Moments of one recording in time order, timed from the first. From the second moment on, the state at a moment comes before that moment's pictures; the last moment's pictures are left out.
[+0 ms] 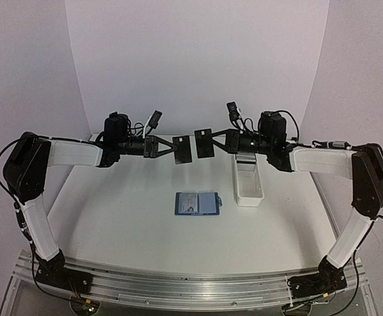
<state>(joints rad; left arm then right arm) -0.49 1.83 1.19 0.48 1.01 -0.48 0.53 1.75 1.18 0.46 -0.75 0.46</state>
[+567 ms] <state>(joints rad) -0.49 1.83 1.19 0.28 0.87 -0.33 0.42 1.97 1.69 -0.74 0.05 0.50</state>
